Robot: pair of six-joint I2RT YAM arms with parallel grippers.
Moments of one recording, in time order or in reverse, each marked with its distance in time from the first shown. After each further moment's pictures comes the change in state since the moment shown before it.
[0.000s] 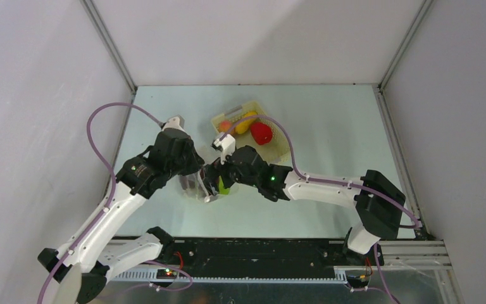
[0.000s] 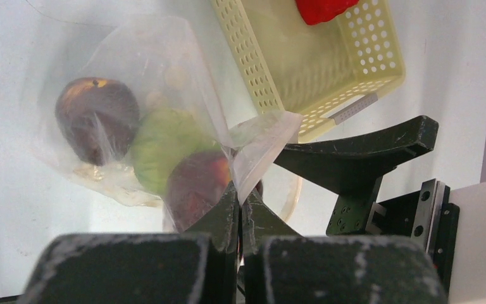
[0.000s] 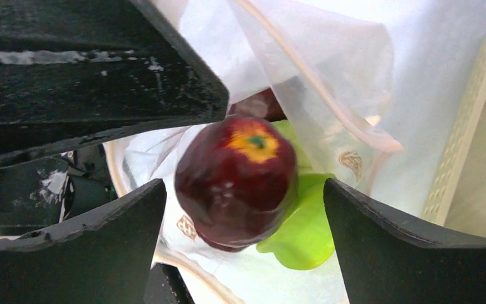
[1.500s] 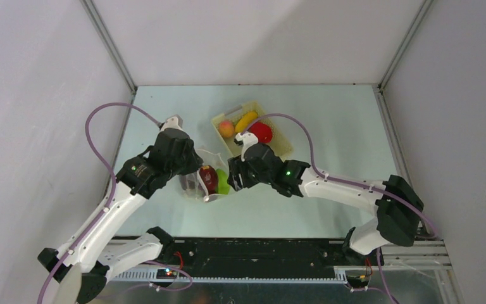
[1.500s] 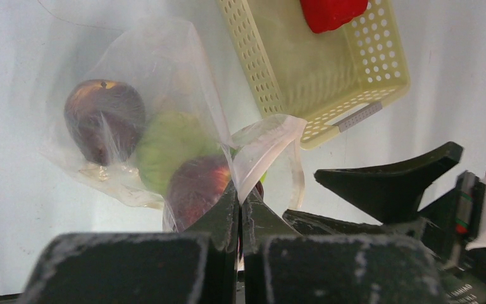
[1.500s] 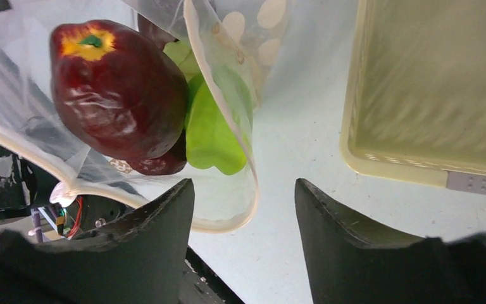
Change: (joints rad) left arm 0.000 0.000 0.000 -0.001 -0.034 -0.016; right arm -0.071 -0.140 -0.040 -0.348 0.057 0.169
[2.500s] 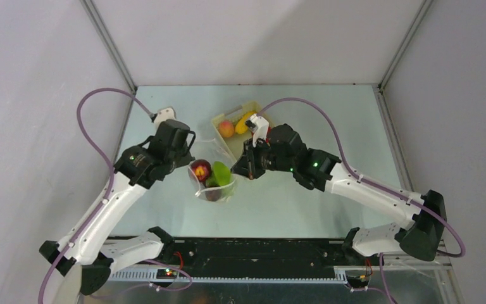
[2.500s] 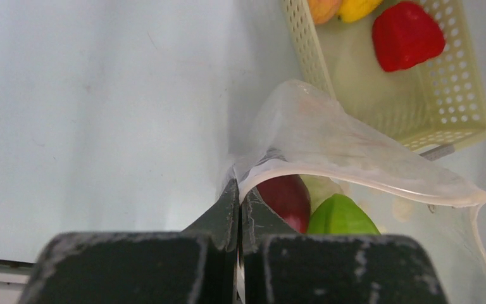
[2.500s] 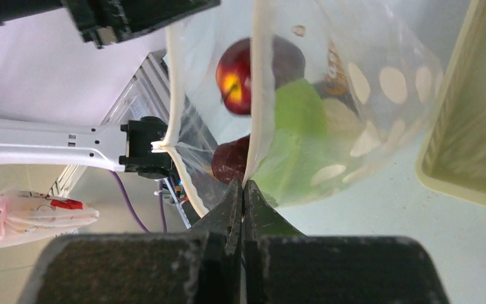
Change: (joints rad) left arm 0.000 0.086 0.124 -0.148 -0.214 0.058; right arm -0.065 -0.173 0.079 -0.035 -0.310 0.048
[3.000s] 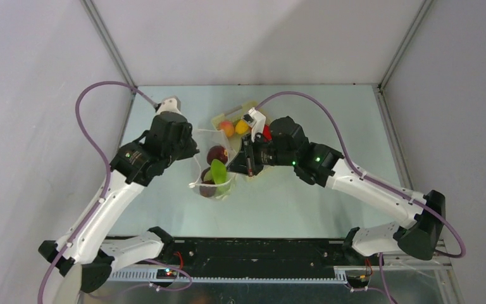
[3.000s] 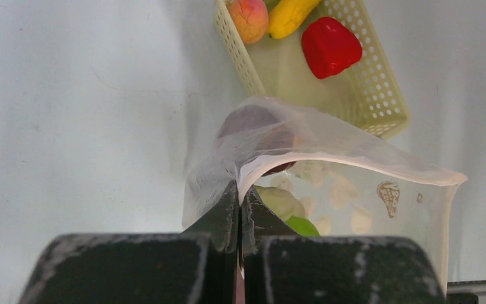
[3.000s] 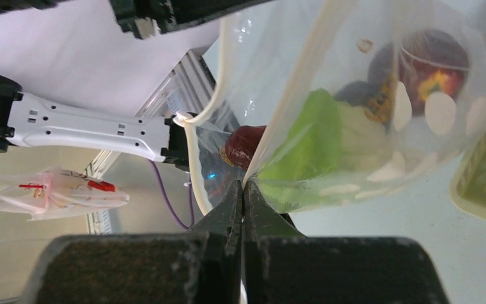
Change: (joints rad) left arm -0.001 0.010 0.117 0.061 0.096 0.073; right arm -0.024 0.007 0.094 -0.046 -0.111 -0.003
